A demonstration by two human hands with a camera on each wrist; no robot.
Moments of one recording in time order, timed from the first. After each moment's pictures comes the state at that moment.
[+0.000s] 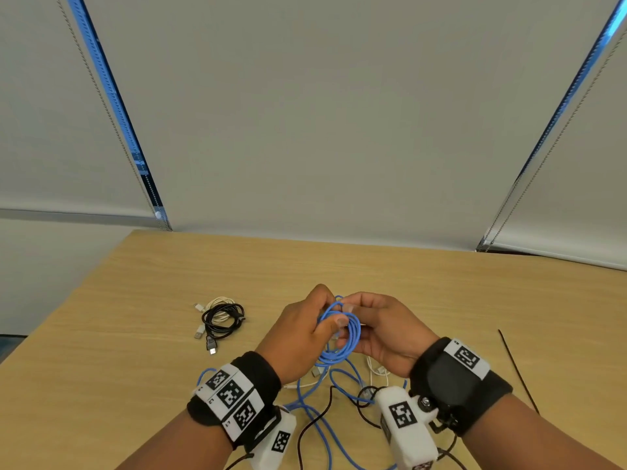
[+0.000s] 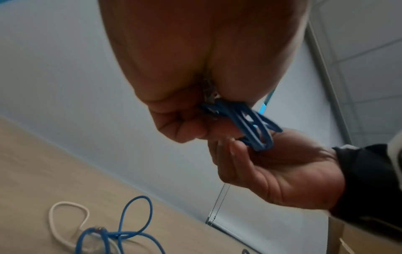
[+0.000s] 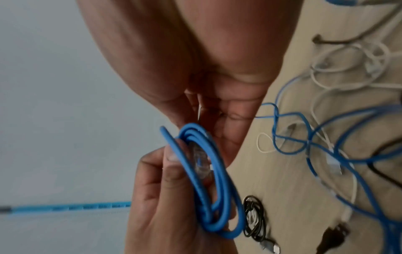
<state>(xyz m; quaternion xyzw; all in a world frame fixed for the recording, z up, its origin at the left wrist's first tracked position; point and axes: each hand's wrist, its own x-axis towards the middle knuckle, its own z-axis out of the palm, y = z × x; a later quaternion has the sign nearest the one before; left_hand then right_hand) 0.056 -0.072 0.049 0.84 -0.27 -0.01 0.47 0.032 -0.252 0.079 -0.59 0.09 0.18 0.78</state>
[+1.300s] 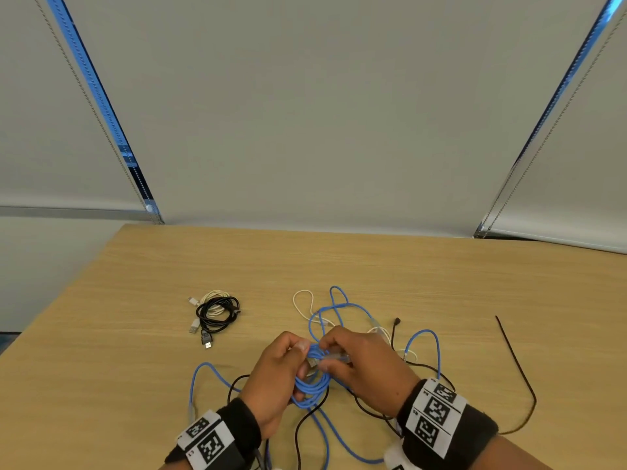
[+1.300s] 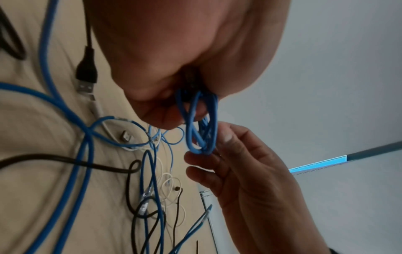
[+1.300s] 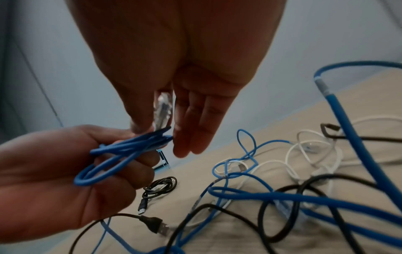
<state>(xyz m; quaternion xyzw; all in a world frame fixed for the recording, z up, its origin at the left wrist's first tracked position) 0.007 -0.058 0.007 0.67 0.05 -0.22 0.70 -0.002 -0.246 0.019 -0.93 -0.15 0.04 0.34</state>
